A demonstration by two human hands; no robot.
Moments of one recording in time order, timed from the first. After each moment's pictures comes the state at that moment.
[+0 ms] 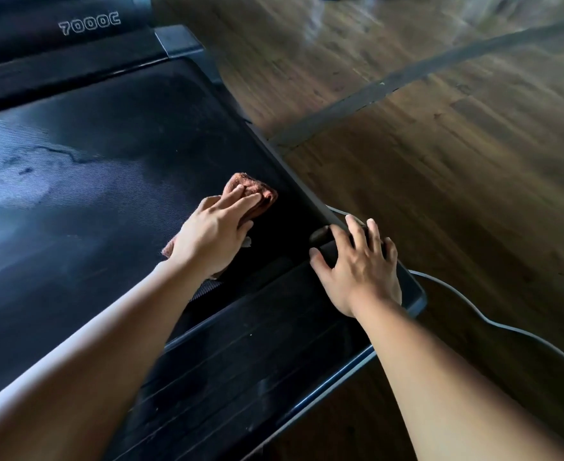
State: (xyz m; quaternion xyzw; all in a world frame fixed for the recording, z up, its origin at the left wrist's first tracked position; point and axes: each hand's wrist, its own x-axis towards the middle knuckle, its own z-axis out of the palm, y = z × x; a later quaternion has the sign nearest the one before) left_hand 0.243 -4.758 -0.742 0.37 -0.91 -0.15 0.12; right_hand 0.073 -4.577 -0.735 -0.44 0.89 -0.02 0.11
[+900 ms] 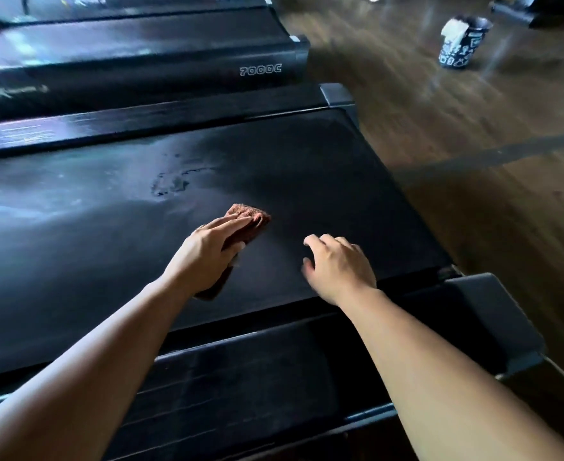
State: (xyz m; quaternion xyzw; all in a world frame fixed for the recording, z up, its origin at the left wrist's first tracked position) left_hand 0.528 -4.759 -0.659 0.48 -0.82 -0.22 0.20; right_hand 0.295 -4.677 -0.661 -0.68 0.73 -0.06 0.08
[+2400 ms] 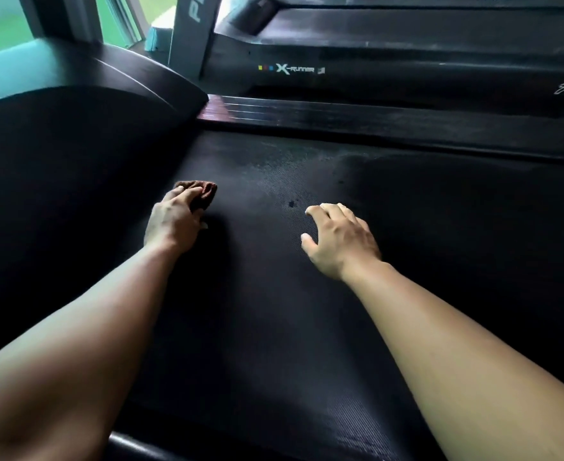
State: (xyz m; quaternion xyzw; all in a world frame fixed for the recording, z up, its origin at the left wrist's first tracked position) left_hand 1.257 -4.937 -0.712 0.81 -0.54 -0.09 0.22; right_hand 0.969 -4.948 -0.695 -0.81 0.56 -0.06 0.14
